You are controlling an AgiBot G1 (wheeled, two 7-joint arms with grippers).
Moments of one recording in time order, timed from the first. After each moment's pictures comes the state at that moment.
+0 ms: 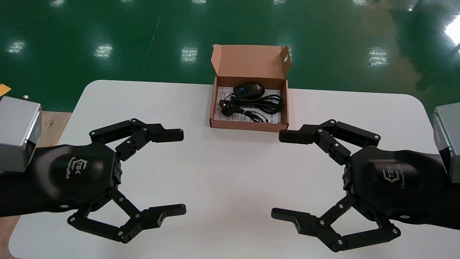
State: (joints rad) left arm -1.08 0.61 0.28 -1.28 0.73 1.49 -0.19; right arm 1.07 -0.61 -0.28 1.28 -0.73 -1.50 0.19
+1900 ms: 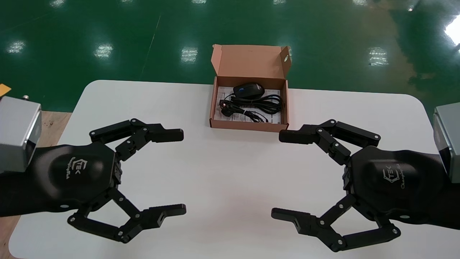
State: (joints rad) left arm -1.08 0.61 0.28 -1.28 0.73 1.49 -0.19; right arm 1.07 -0.61 -0.28 1.28 -0.73 -1.50 0.19
